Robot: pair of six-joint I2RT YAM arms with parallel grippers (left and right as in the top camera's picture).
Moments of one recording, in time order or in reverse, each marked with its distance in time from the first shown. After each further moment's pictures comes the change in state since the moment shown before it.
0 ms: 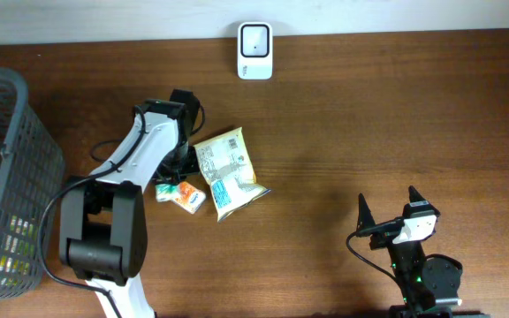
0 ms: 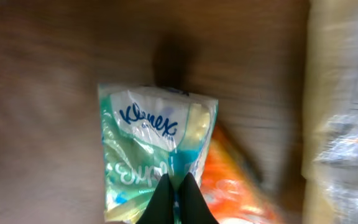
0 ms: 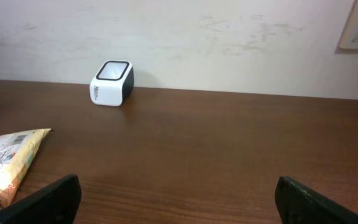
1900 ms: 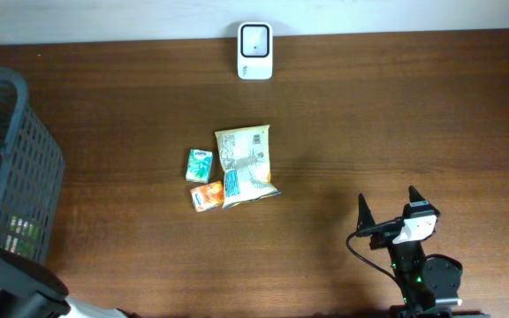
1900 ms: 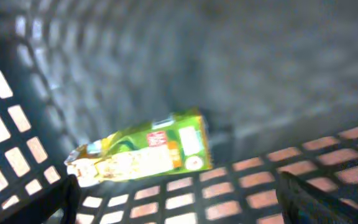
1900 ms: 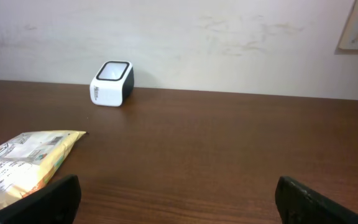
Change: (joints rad) left arm 1.046 -0.177 0.201 -0.064 0.087 0.091; right arm 0.000 -0.001 0.000 0.000 0.000 0.000
